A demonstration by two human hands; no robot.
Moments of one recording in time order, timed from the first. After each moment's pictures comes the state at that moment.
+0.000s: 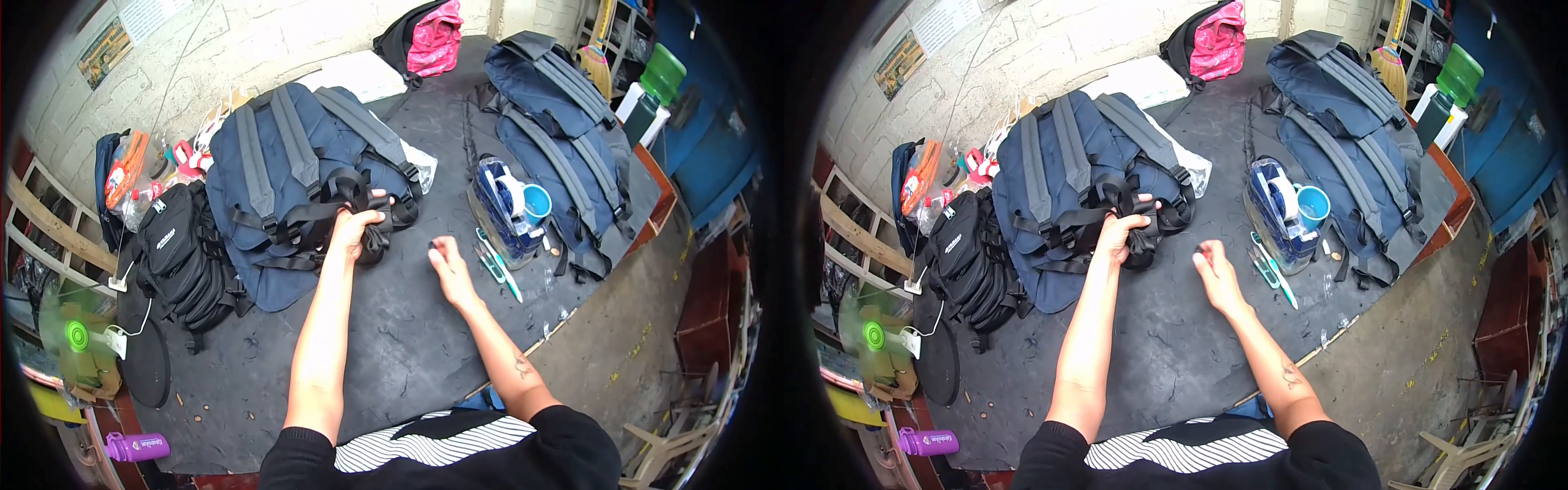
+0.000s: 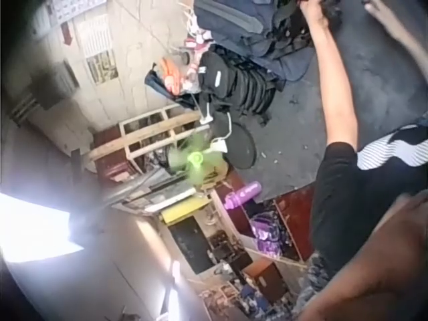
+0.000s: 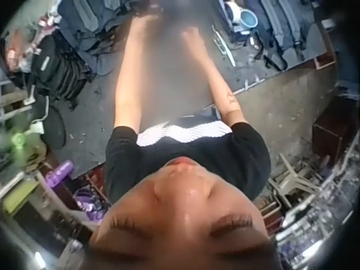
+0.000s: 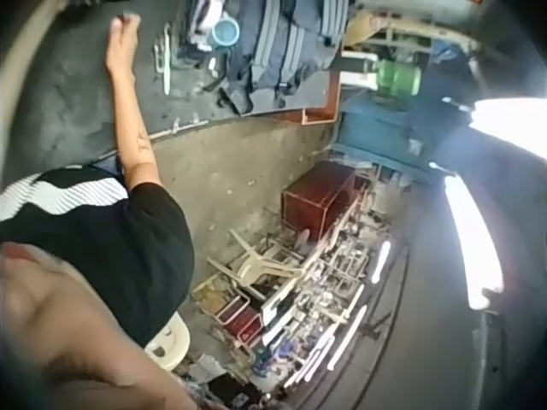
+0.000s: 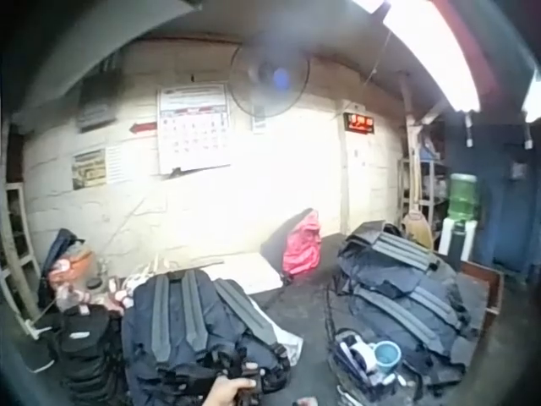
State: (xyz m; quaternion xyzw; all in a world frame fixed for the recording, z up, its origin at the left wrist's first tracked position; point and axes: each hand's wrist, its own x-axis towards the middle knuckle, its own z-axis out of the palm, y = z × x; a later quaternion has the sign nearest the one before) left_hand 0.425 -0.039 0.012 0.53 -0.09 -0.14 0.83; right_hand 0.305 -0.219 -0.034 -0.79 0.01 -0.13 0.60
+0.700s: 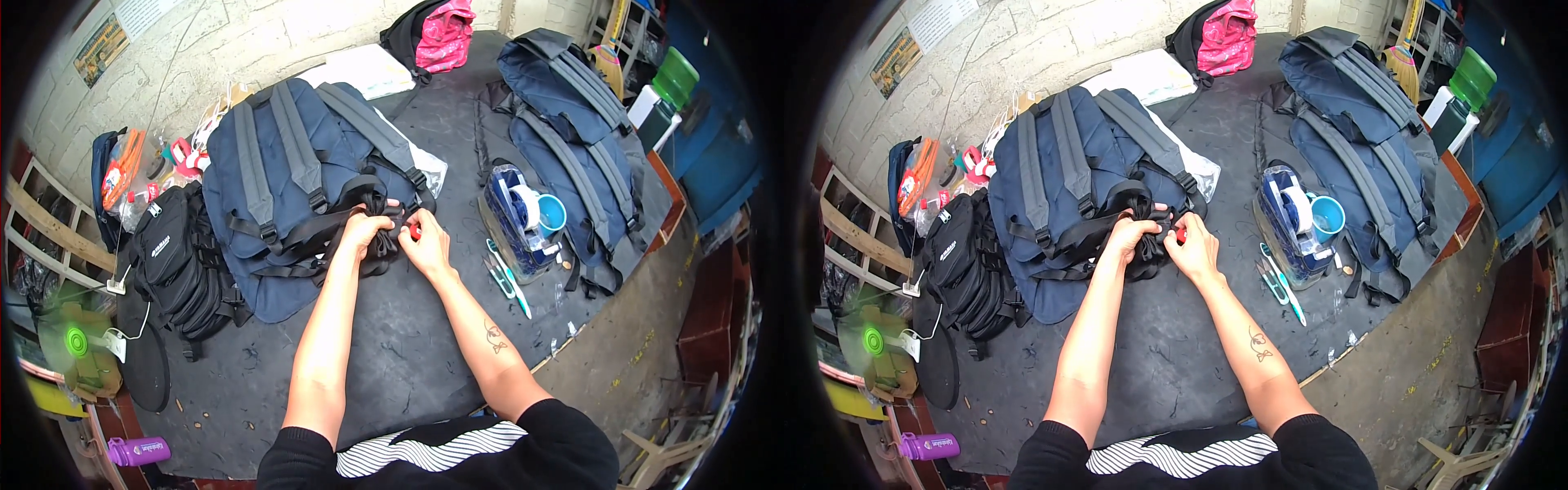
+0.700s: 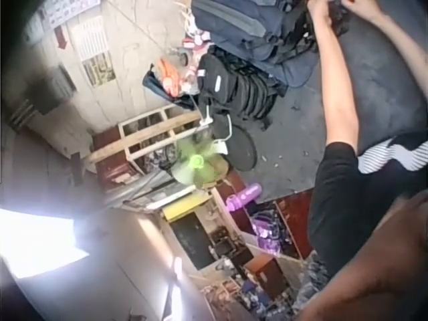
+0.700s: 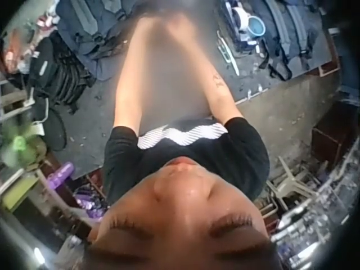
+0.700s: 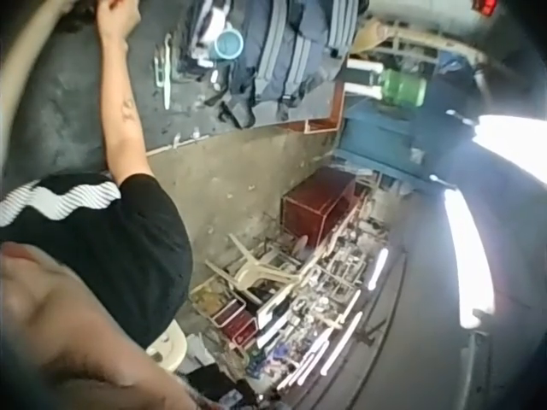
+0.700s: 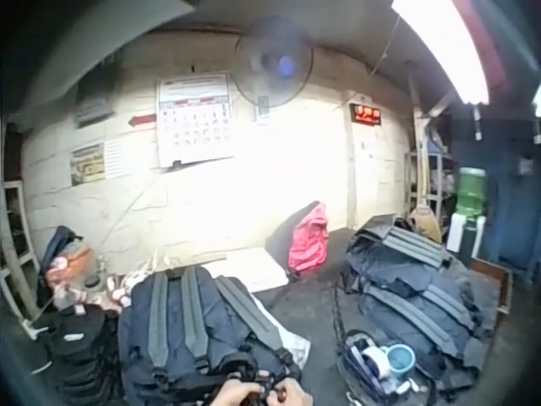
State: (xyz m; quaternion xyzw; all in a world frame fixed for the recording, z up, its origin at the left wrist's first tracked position) left_hand 0.463 -0.045 -0.019 0.63 -0.06 -0.20 0.75; right_hand 0.399 -0.184 -0.033 -0.86 0.02 -0.24 0.46
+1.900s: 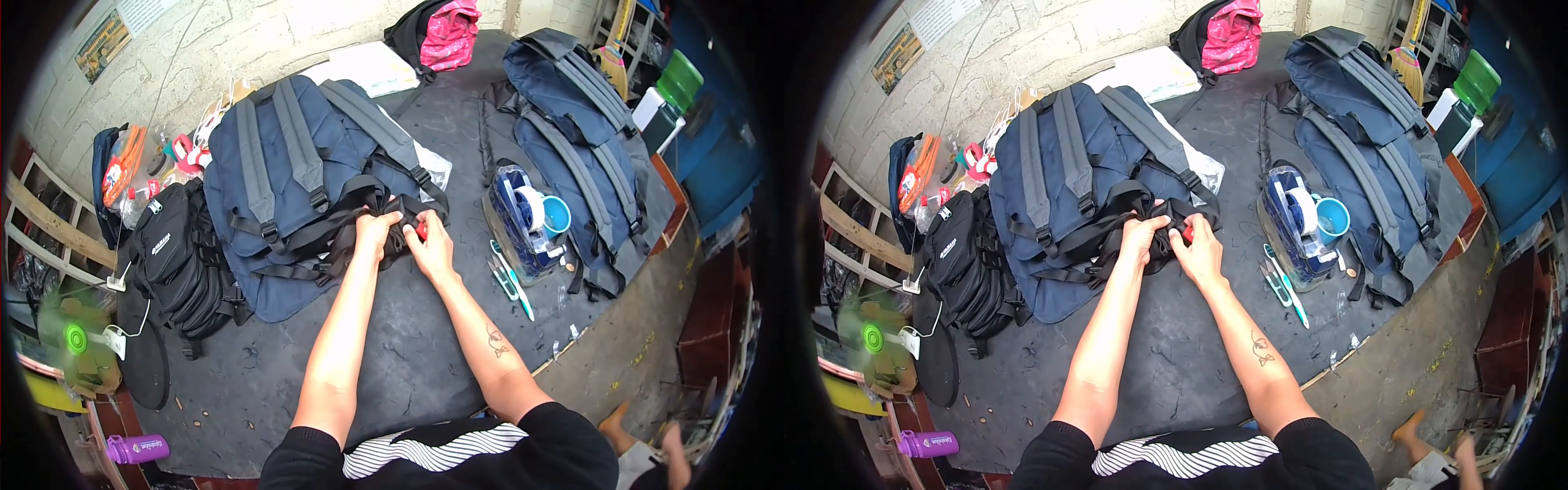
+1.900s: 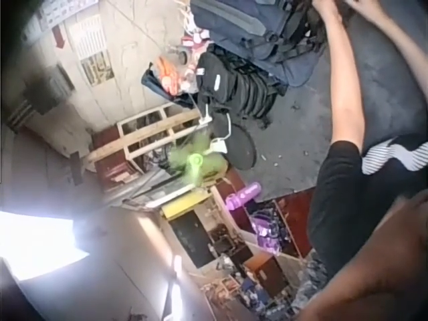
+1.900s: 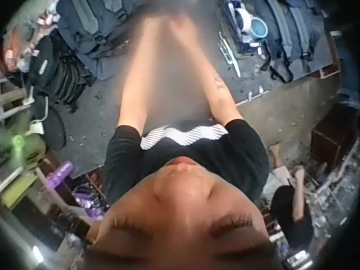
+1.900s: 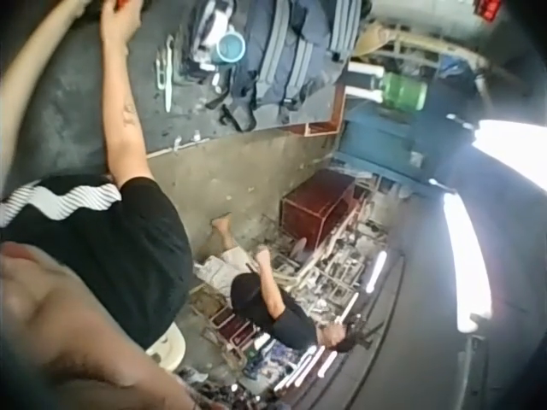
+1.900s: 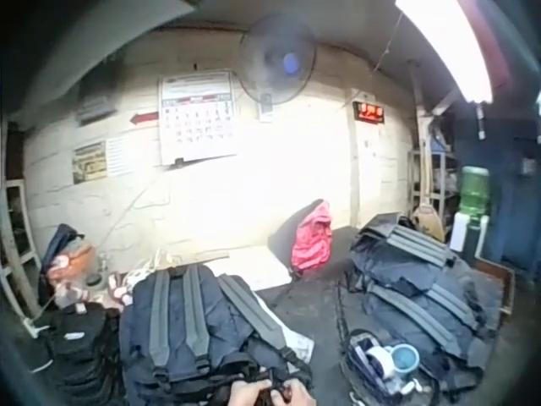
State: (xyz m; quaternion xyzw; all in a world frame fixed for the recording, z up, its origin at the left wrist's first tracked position) left_hand 0.458 -0.068 -0.039 0.57 0.05 -0.05 0.82; right_hand 0.400 -0.180 -0.047 -0.85 0.03 -0.29 0.45
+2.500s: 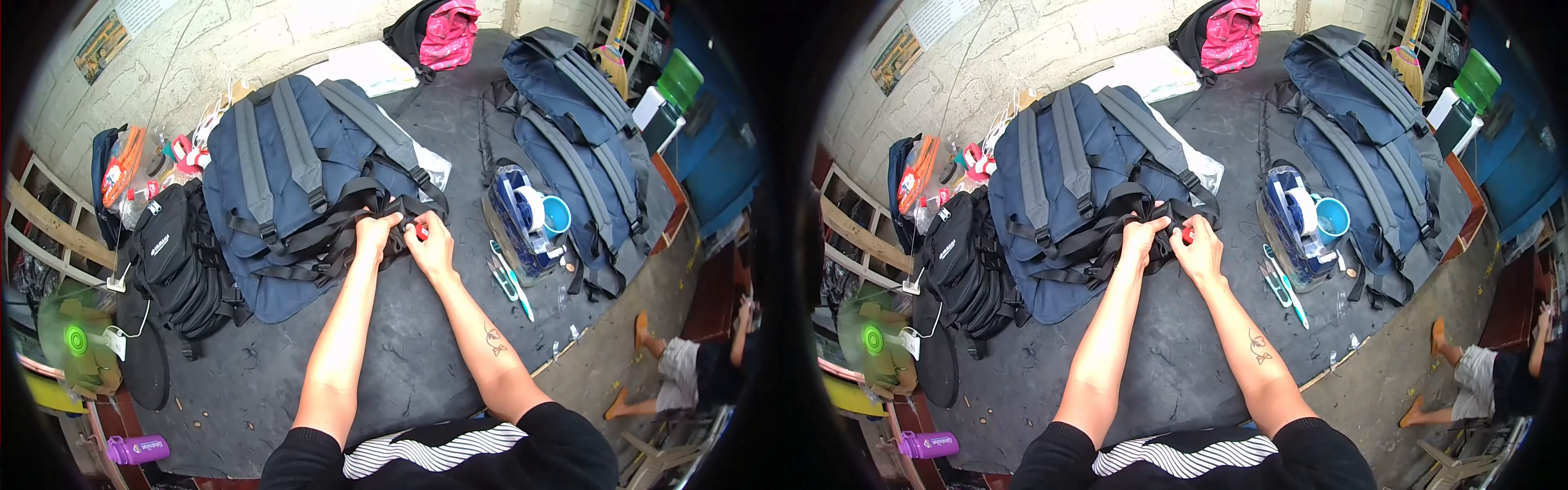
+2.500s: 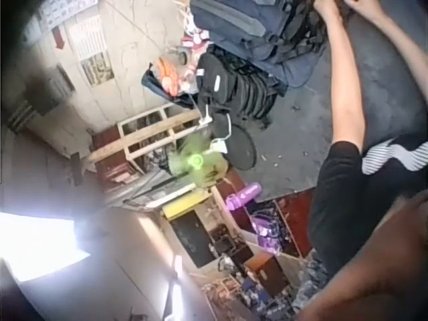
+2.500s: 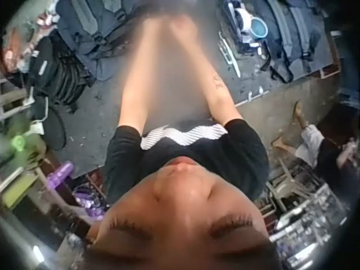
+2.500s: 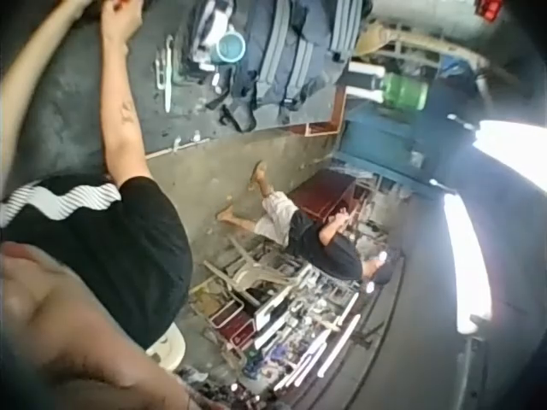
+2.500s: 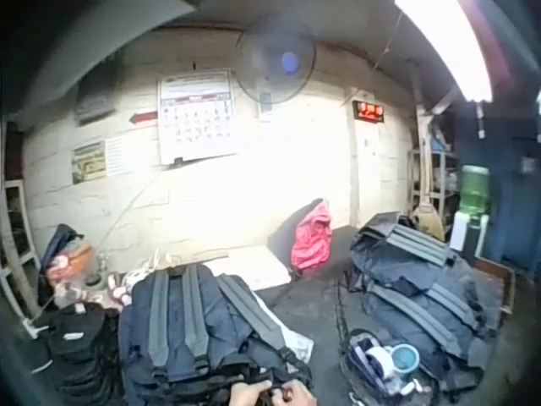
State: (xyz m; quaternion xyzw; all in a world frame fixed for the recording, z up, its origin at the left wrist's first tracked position) left_hand 0.455 -0.071 -0.041 0.59 0.04 -0.03 0.81; right_hand 0.402 -0.182 -0.047 -0.85 0.04 -0.27 0.44
